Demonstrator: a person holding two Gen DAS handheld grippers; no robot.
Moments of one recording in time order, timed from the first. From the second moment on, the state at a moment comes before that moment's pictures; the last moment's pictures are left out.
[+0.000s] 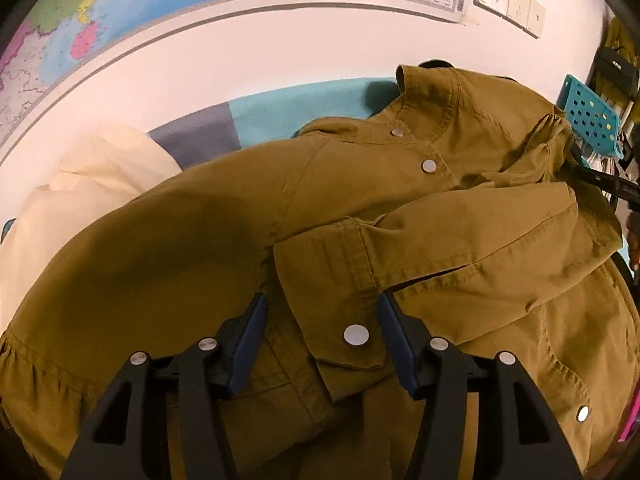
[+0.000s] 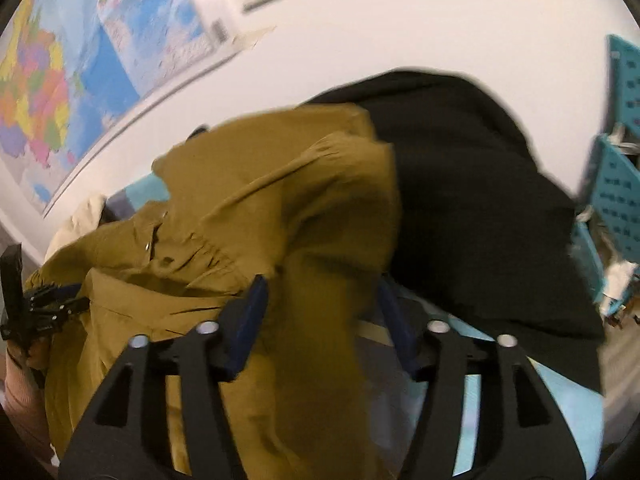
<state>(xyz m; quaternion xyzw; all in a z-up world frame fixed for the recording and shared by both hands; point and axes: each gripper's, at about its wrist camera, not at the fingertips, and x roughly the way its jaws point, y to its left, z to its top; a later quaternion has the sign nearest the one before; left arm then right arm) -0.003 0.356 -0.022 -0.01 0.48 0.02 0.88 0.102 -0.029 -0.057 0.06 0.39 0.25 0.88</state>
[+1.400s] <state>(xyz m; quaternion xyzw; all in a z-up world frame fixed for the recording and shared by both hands) -0.221 0.487 -0.002 -0.11 0.43 0.21 0.87 -0.174 0.275 -0.035 -0.15 0.34 0.74 0.57</state>
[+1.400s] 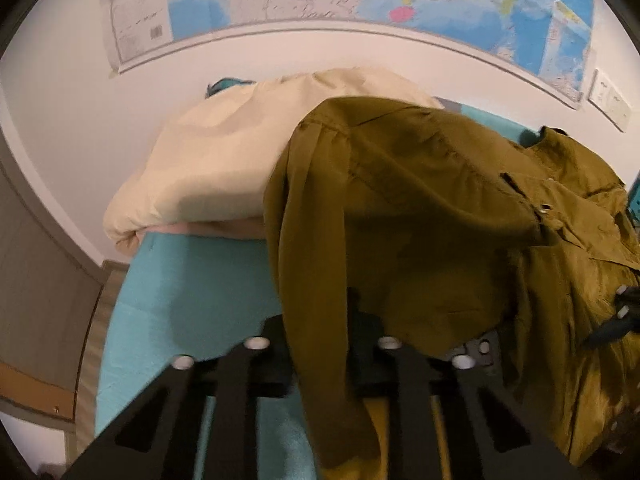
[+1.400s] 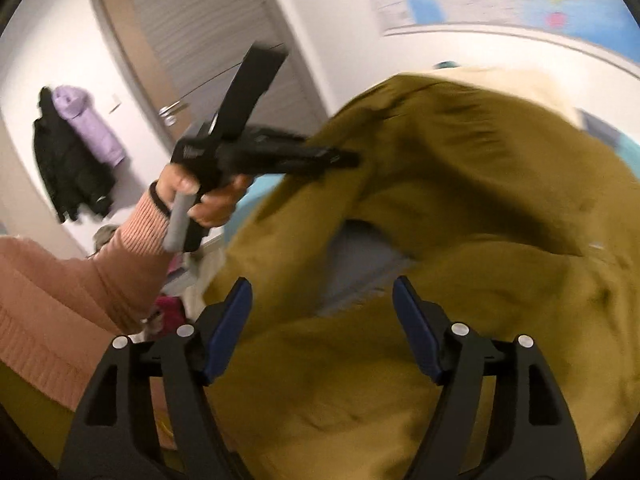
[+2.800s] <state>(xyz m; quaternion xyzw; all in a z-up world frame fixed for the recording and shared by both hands) -0.102 0.357 -0.002 -0.04 0.44 0.02 0.90 0.075 -0.017 -0.087 0.18 0.46 0.44 0.75</state>
